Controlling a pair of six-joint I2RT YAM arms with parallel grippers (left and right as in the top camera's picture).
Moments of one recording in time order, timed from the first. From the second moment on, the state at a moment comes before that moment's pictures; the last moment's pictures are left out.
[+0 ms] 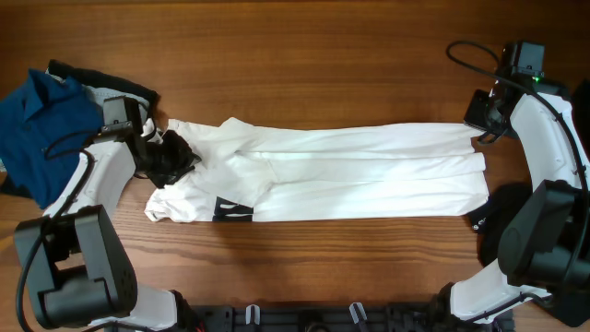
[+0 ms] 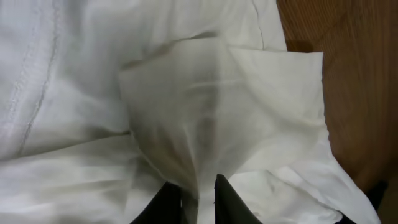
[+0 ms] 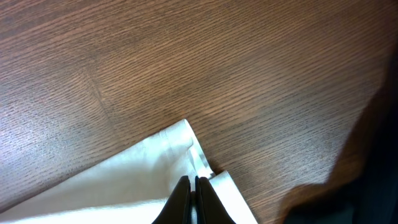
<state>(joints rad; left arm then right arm) 0.20 1.68 0.96 -0.66 0.47 -0.60 -0.22 1.80 1.35 -0.81 0.16 0.17</state>
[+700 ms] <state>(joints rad) 0.16 1.68 0.97 -0.66 0.45 -0.60 -0.22 1.80 1.35 -0.82 0.16 0.17</state>
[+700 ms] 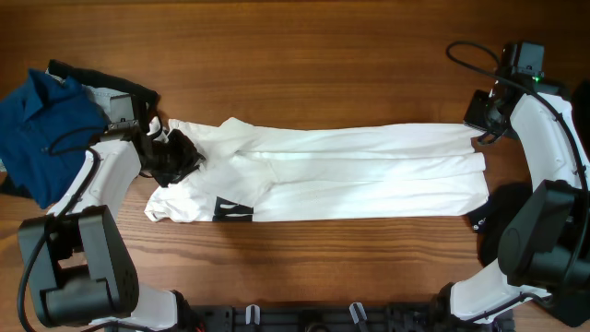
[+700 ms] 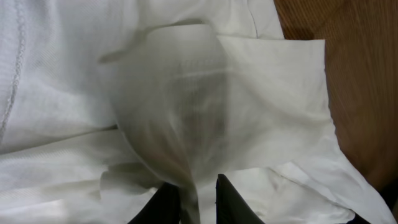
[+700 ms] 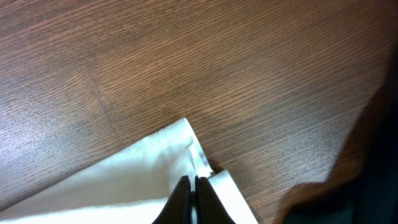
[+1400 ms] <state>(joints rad) 0.14 1.66 1.00 -0.66 0.36 -0.54 -0.22 1.80 1.35 -0.84 0.16 0.17</state>
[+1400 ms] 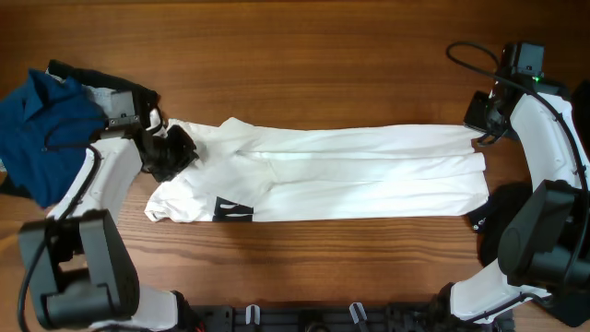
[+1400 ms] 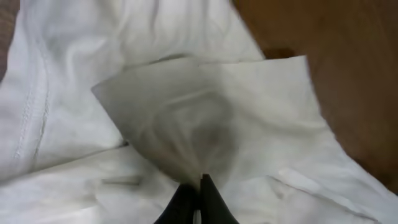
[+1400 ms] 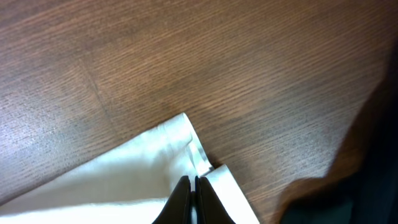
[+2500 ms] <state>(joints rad) 0.21 1.22 1.04 -1.16 0.26 -0.51 -0.35 1.80 1.34 -1.01 0.06 0.22</state>
